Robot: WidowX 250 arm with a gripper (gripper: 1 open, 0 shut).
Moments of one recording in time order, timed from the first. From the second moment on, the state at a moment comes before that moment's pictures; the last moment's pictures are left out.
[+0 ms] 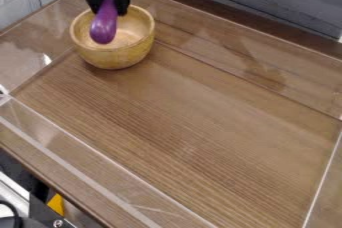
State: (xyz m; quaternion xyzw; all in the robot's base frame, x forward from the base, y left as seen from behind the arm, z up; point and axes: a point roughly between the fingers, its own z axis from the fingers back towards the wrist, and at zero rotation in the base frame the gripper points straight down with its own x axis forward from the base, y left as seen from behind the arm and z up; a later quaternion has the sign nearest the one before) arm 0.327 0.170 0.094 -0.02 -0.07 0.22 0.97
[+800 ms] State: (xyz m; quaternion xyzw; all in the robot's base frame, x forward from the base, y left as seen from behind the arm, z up) arm 0.326 0.191 0.058 0.00 -0.07 0.25 0.97
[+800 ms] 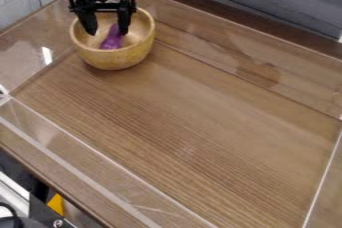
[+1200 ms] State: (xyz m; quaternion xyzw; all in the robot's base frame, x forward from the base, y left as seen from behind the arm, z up) arm 0.317 0.204 0.058 0.00 -0.06 0.26 0.96
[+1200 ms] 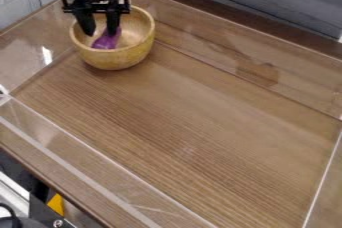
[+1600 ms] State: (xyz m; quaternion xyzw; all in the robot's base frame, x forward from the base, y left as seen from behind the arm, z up) arm 0.315 0.197 0.058 0.00 -0.05 0.20 0.98
